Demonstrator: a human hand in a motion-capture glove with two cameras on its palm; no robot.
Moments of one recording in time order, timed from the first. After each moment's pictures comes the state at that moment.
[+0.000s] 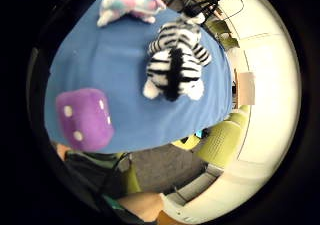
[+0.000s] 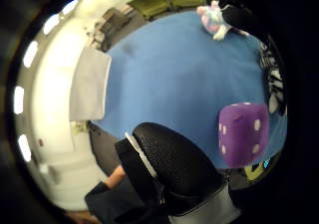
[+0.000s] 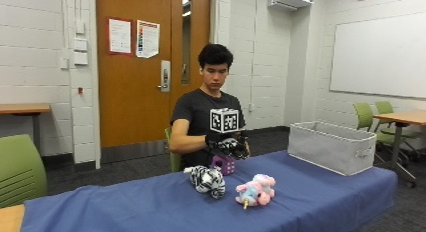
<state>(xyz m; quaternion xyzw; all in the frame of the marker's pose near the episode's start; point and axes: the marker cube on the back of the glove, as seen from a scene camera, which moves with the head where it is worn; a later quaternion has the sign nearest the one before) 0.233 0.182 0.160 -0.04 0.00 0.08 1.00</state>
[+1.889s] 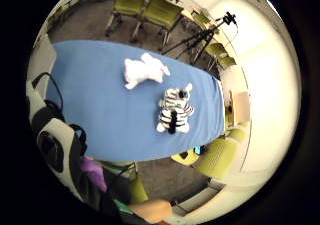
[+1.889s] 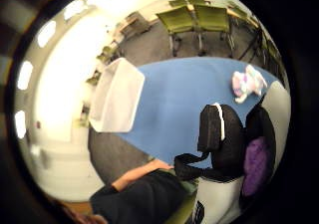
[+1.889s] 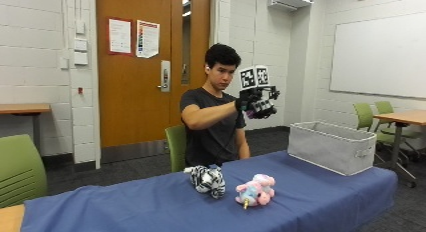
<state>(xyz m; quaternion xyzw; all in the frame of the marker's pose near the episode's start) 0.148 0.078 0.007 0.07 0.00 0.00 1.00</state>
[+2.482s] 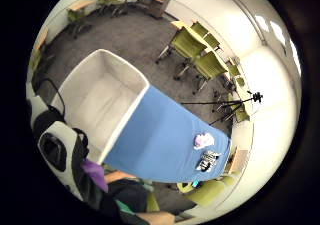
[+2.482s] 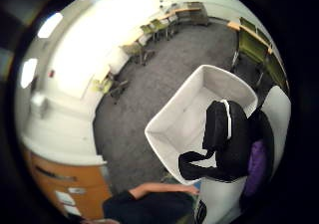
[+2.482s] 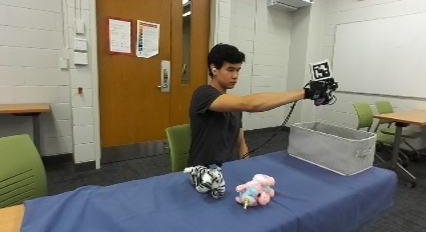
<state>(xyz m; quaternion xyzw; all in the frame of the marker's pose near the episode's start) -0.125 -0.081 -0.027 0.10 -0.04 -0.28 0.96</state>
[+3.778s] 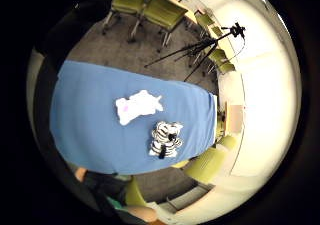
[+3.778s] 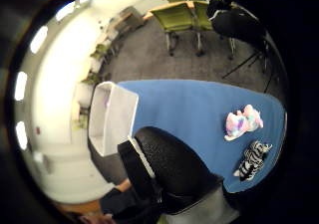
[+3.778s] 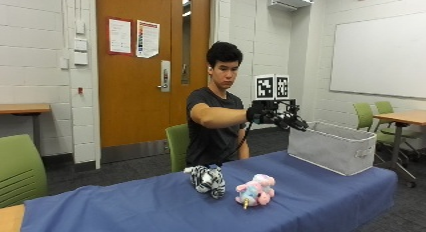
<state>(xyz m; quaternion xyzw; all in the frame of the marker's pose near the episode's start) 0.226 -0.056 0.031 0.01 0.02 0.02 1.00</state>
